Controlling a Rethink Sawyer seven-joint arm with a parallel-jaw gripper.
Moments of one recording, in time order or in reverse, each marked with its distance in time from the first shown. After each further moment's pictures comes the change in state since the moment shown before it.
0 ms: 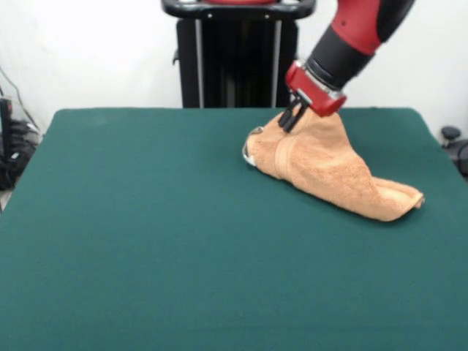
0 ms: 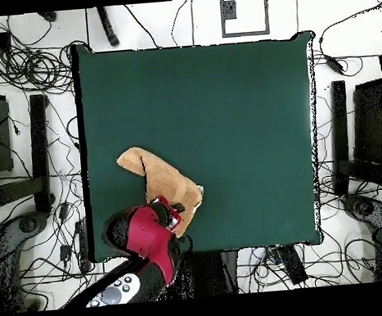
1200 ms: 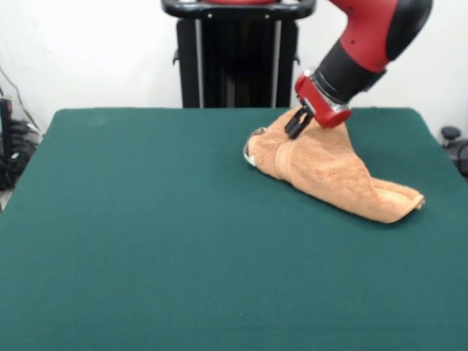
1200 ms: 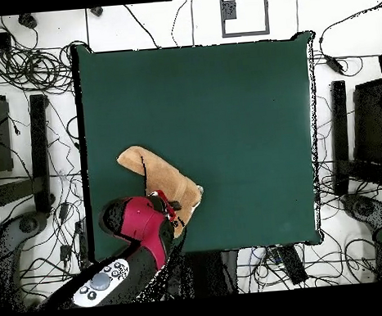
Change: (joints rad) arm 0.022 0.093 -0.066 -0.126 0.005 0.209 0.184
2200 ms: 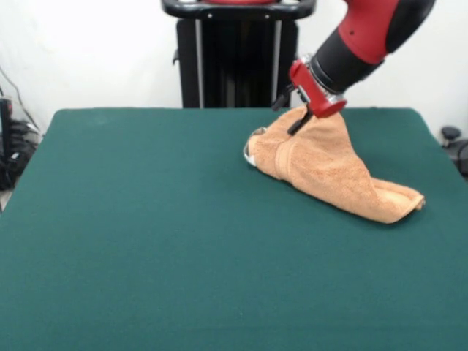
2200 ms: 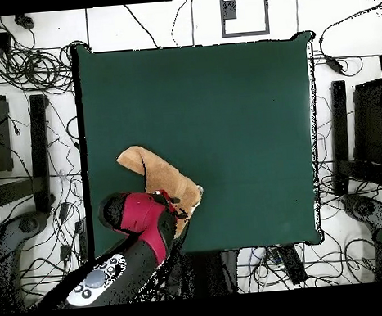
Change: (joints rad) arm -0.014 -0.001 -0.061 -0.059 -0.098 0.131 0.000
